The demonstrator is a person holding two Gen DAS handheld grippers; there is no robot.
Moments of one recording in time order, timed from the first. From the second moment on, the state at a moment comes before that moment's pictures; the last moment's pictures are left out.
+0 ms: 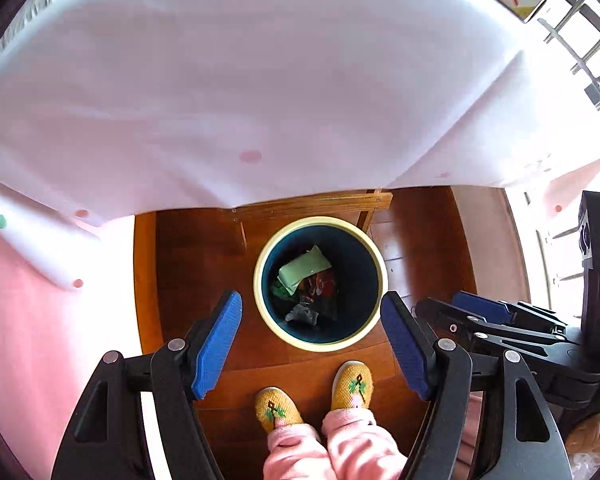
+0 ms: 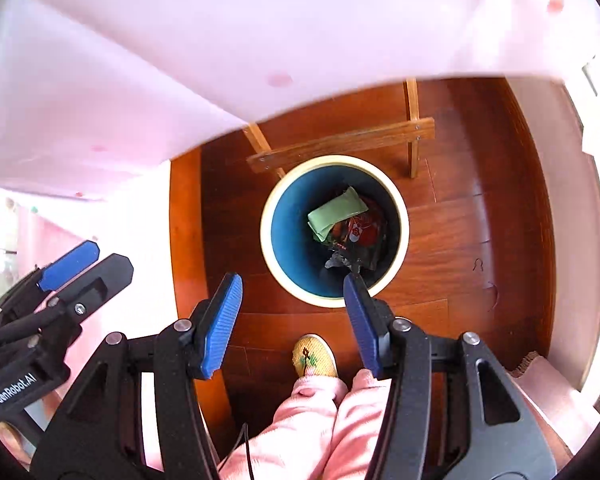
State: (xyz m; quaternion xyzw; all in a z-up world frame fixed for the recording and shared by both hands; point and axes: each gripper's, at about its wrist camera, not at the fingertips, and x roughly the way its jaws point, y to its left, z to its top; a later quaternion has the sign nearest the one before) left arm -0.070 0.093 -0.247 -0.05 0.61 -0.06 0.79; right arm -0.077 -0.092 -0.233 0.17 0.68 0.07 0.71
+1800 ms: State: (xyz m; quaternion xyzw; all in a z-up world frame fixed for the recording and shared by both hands) left arm 0.330 0.208 0.083 -0.02 0.52 -0.04 0.85; right arm 0.359 -0.039 0.093 0.08 0.53 0.09 0.84
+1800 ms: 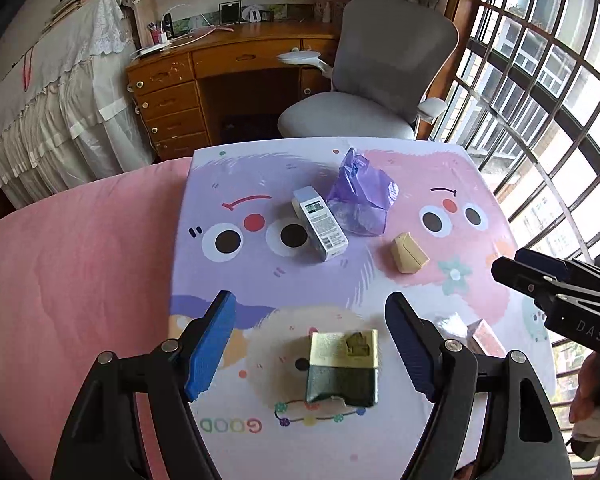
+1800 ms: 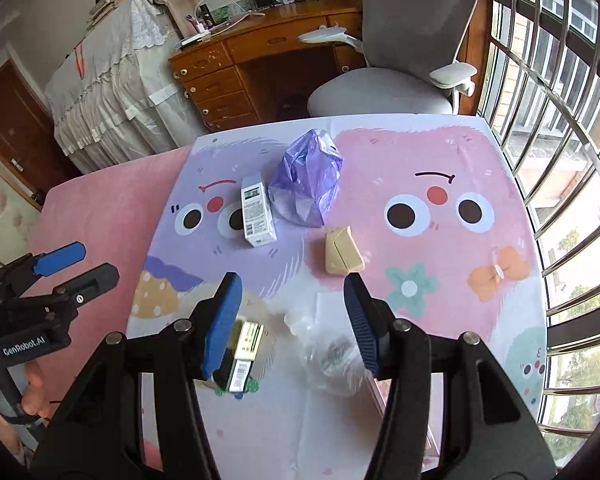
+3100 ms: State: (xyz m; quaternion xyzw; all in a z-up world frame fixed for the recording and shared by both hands) left arm 0.571 0.182 -0.141 -0.06 0.64 -0.08 0.76; right arm 0.588 -0.012 -0.114 0.11 0.58 -0.03 0.80
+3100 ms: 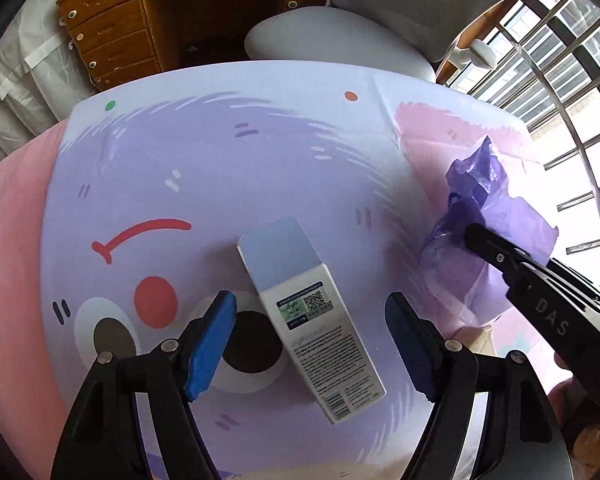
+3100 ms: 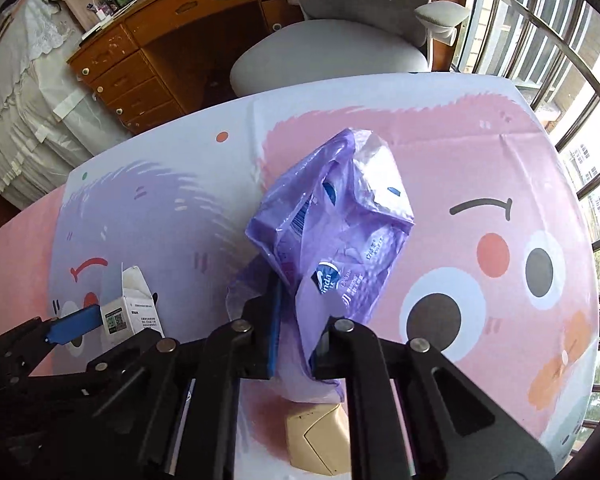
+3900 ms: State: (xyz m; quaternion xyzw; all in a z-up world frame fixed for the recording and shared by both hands) left arm 0.394 0.167 0.000 -0.06 0.54 -0.06 0.84; right arm 0.364 -0.039 0.051 0.19 0.48 0.13 0.84
